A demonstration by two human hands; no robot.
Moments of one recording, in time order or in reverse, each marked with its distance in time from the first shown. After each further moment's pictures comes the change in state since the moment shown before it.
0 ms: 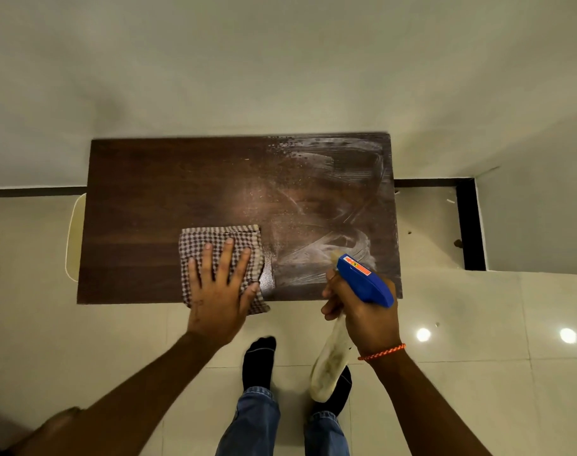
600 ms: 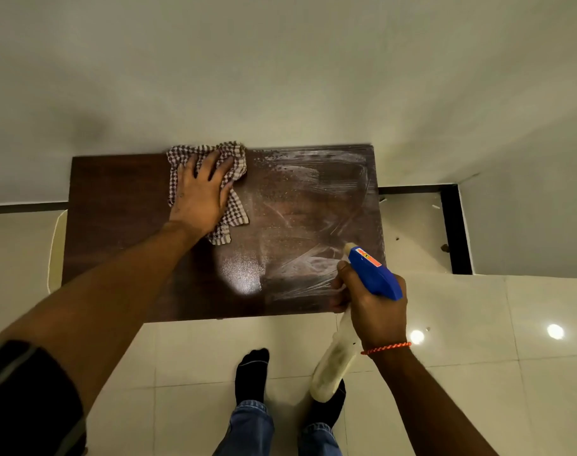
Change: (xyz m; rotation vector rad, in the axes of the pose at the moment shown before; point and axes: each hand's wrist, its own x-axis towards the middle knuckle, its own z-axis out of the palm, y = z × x) left_hand 0.201 -0.034 -0.070 -0.136 0.106 0.054; right_hand 0.019 -0.022 -0.011 -0.066 0.204 0.006
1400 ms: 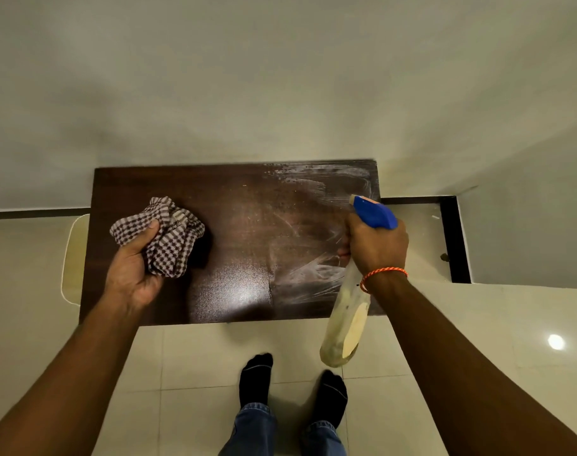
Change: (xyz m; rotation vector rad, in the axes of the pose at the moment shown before) left_hand -0.123 -0.022 -0.089 -2.006 0.164 -0.951; right_hand 0.057 -0.071 0.034 -0.101 0.116 0.005
